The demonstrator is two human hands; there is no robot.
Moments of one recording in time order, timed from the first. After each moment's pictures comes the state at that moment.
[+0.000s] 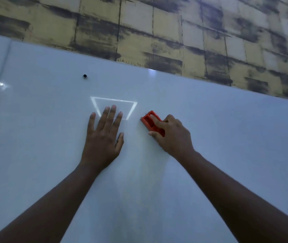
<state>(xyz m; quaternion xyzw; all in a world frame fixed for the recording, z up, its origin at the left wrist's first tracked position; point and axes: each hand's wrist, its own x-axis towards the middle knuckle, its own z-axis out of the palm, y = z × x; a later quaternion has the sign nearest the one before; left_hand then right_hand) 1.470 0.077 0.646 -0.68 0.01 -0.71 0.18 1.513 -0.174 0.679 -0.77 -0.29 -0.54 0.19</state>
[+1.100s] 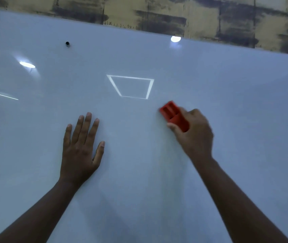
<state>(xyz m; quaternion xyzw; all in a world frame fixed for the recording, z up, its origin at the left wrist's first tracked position) 1.459 0.062 0.526 -0.71 -0.06 -0.69 0.13 1.590 -0.247 0.609 -0.66 -0.29 -0.60 0.35</state>
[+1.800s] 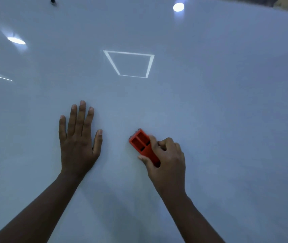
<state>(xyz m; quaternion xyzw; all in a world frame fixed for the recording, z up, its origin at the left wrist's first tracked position) 1.461 0.056 0.482 -0.72 -0.09 -0.68 0.11 1.548 -0.191 0.452 -0.68 -0.34 -0.55 0.34</state>
